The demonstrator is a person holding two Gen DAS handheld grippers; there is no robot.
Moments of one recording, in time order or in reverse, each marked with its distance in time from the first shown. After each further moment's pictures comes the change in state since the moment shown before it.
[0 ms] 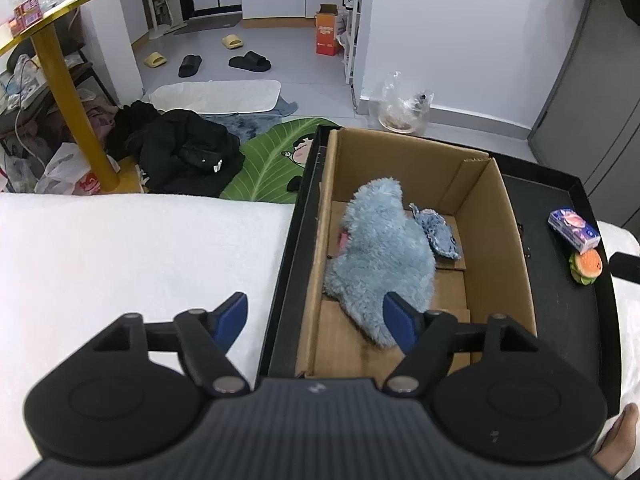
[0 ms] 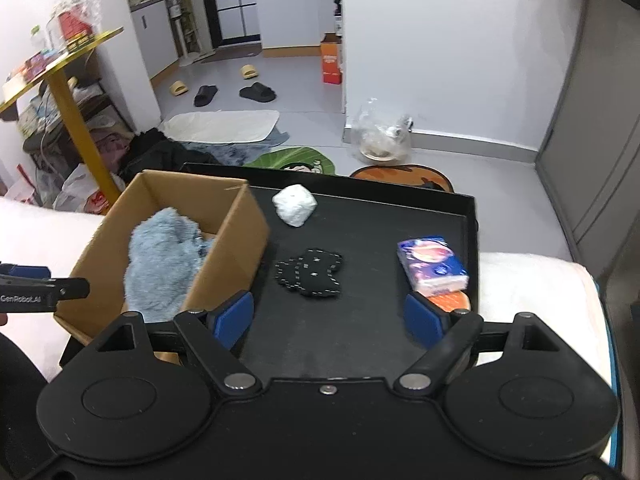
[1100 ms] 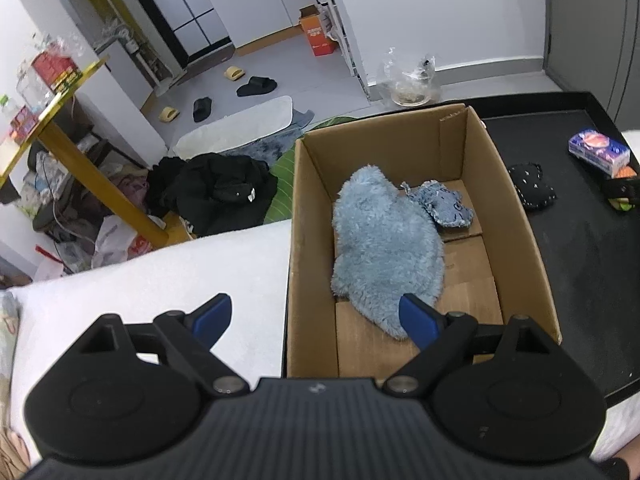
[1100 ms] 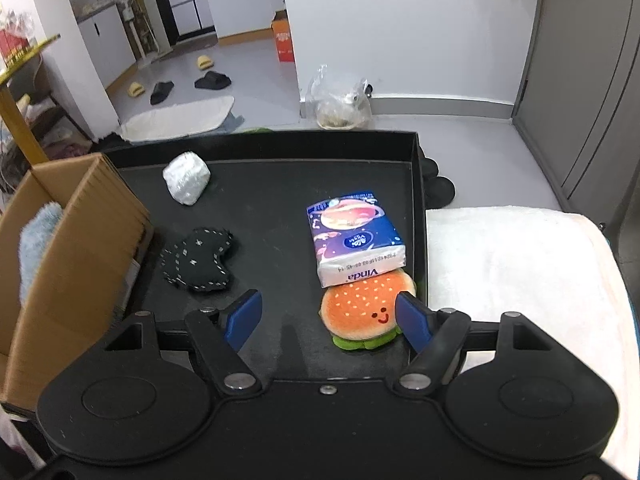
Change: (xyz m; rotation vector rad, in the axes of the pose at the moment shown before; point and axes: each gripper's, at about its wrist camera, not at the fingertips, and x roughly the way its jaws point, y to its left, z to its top) left arm 0.002 -0.066 -0.006 0.292 -0.010 0.231; right arm 0.091 -0.077 -0.023 0.097 0.056 -0.044
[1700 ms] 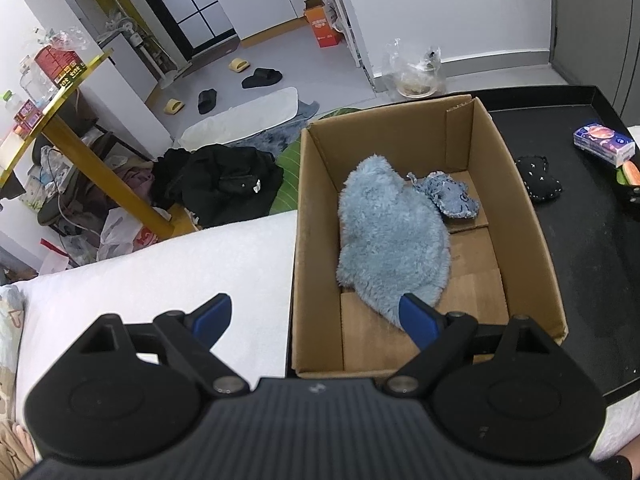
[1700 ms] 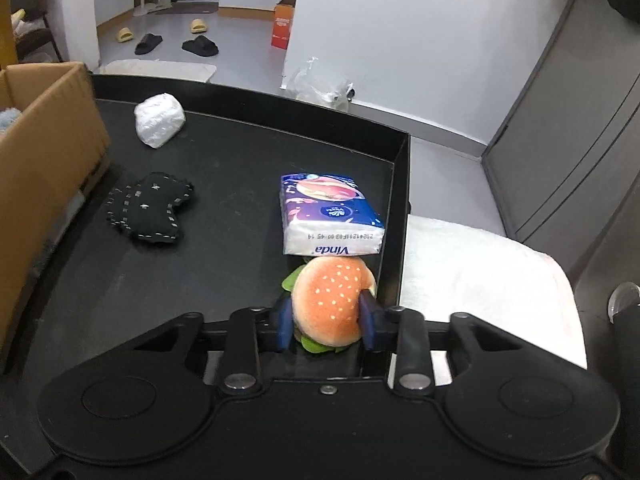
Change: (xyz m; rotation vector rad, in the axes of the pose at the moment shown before) left arm -0.001 0.003 -0.001 -0.013 0.029 0.014; right arm 0.009 0.015 -0.018 -0.214 -0.017 -0.175
